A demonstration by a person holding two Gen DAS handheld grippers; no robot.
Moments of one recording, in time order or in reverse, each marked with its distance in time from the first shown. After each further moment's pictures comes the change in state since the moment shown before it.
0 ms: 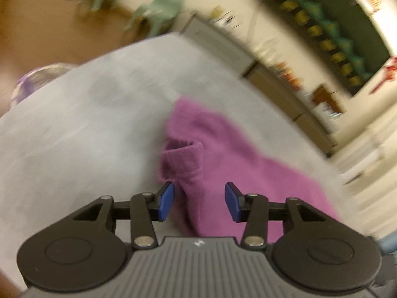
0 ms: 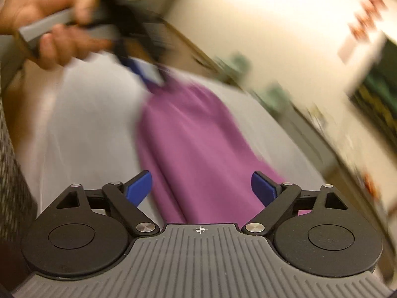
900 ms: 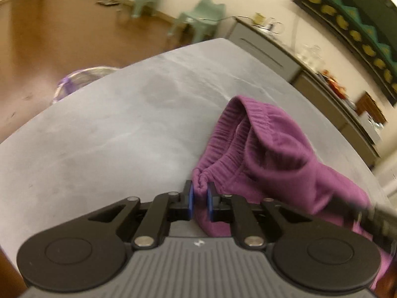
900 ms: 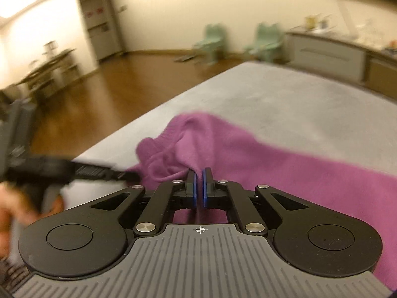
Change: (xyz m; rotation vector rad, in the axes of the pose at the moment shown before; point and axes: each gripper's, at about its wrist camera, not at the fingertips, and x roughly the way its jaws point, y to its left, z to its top) left arm 0.022 0.030 -0.003 -0.097 -0.021 0.288; right arm 0.100 -0.083 0.033 0.728 0.062 0.262
